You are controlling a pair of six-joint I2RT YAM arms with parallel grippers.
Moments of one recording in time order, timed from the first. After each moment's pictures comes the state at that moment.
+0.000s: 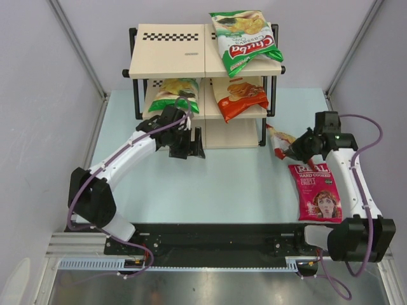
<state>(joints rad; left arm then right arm) -0.51 1.55 1.30 -0.76 0.26 -0.44 -0.05 1.23 1.16 -0.92 -0.22 0.86</state>
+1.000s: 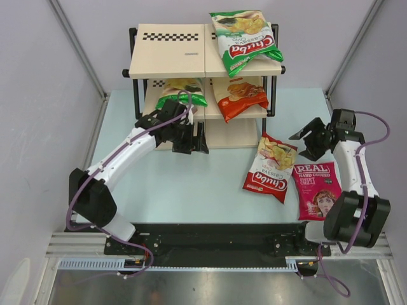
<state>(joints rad) -0.53 1.57 1.41 -0.80 0.30 -0.44 -0.23 1.33 1.13 -0.75 -0.34 0.72</state>
